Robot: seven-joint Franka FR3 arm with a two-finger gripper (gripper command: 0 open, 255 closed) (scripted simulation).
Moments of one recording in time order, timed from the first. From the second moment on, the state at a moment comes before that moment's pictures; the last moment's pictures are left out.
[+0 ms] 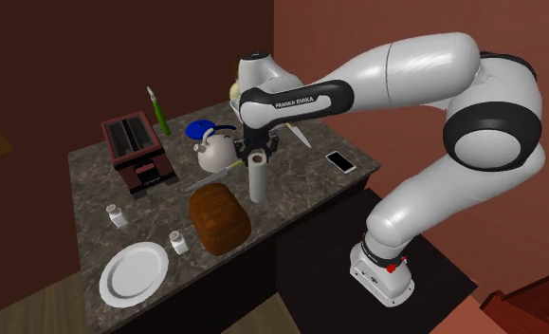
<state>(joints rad) 0.15 -0.30 0.35 -2.31 0.19 2.03 0.63</state>
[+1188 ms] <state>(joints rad) 0.14 -0.34 0.33 -2.10 0.18 1.78 0.65</state>
